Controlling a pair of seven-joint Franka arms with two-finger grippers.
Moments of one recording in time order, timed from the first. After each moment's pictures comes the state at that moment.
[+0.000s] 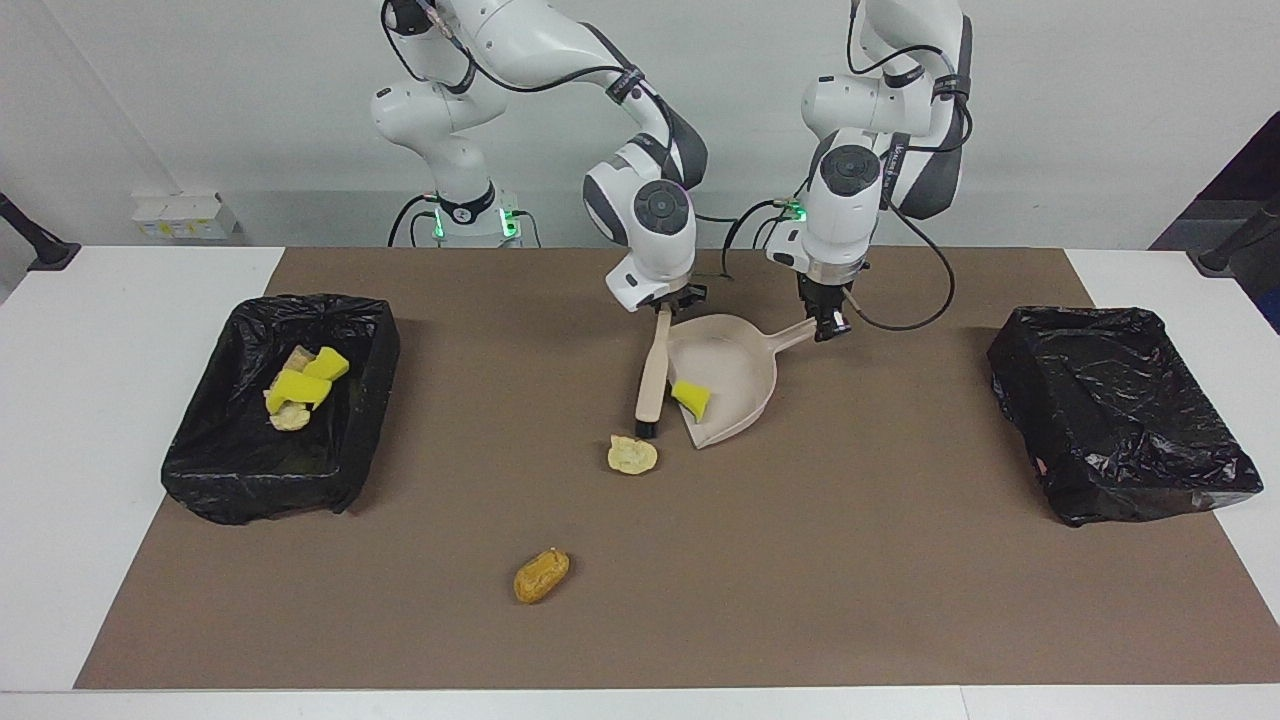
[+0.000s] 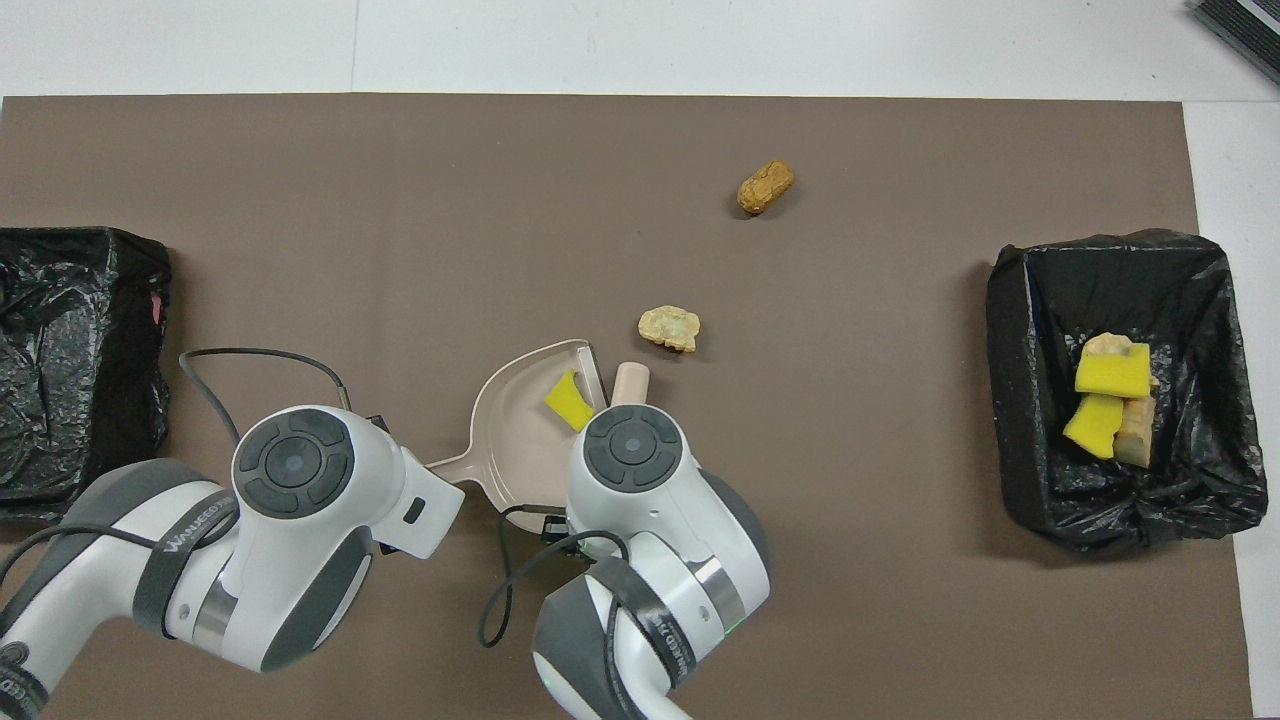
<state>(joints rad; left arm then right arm) -0.28 -0.13 -0.16 -2.35 0.09 2.12 0.85 0.53 0.28 0.26 -1.93 0.26 2.03 0.80</state>
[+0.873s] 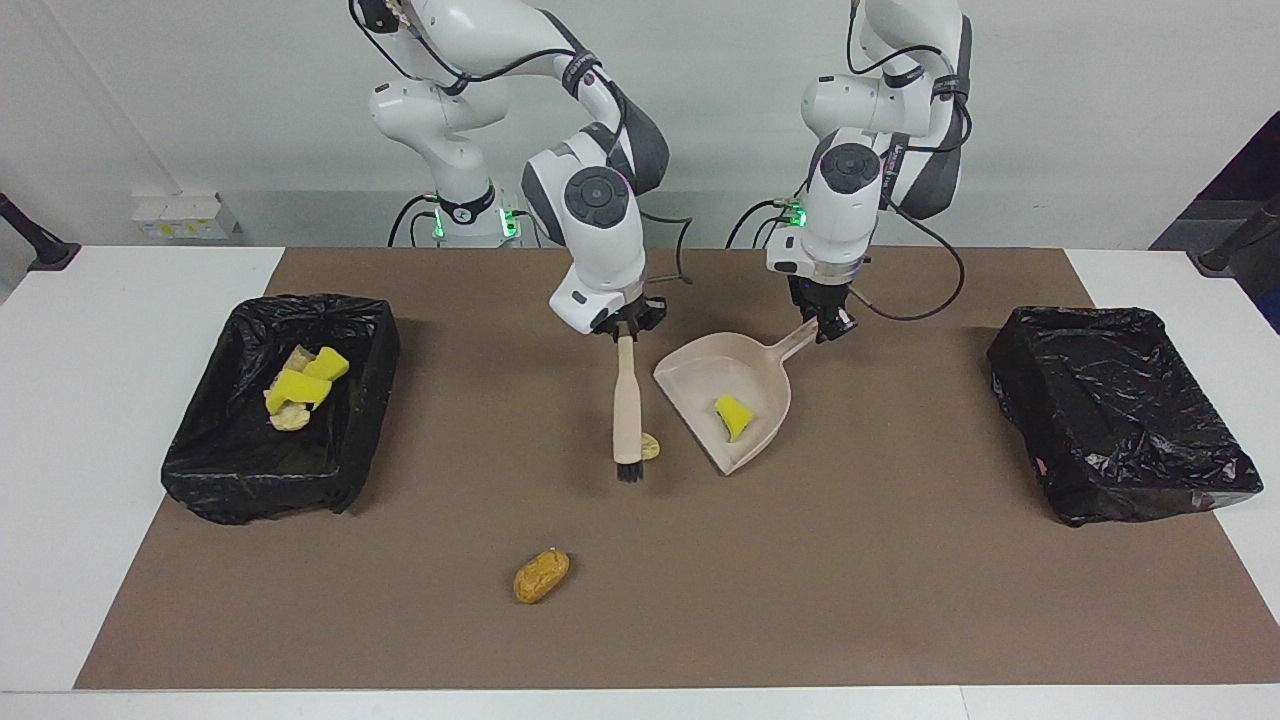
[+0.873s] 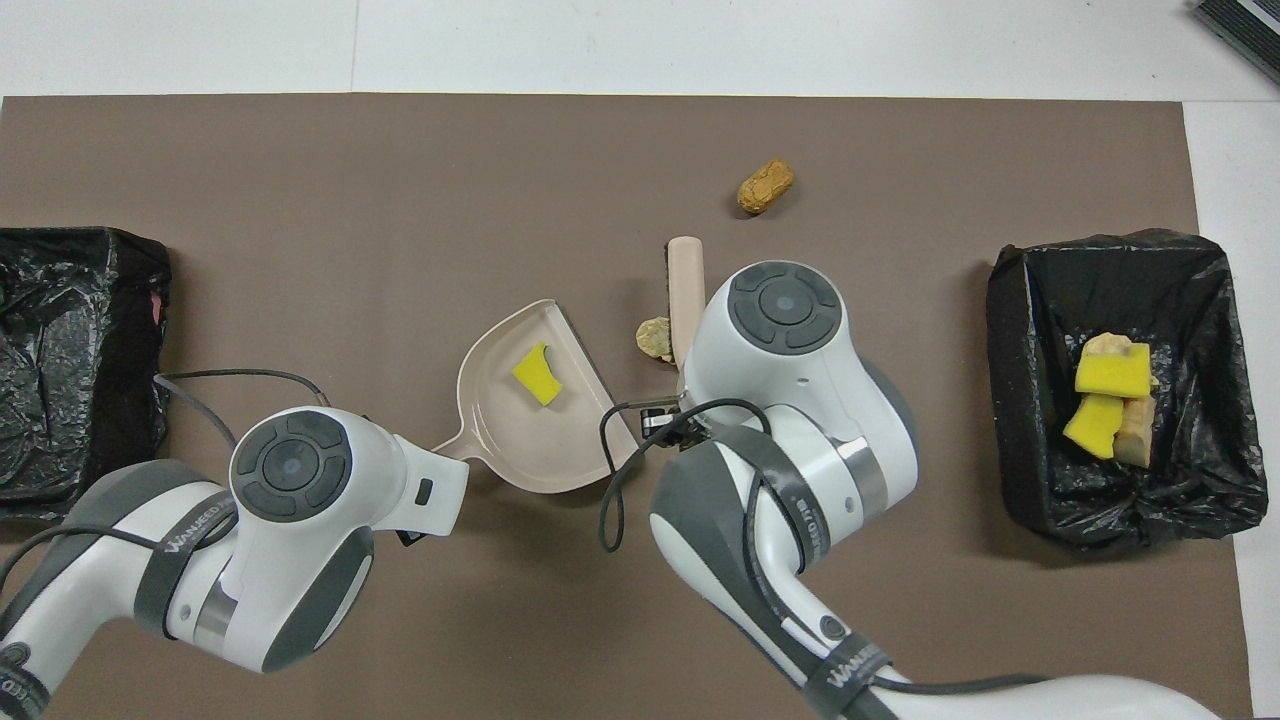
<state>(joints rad) -0.28 -0.13 -0.17 -2.35 0.08 2.15 0.58 0.29 0.26 0.24 -1.79 0.07 1.91 0.42</state>
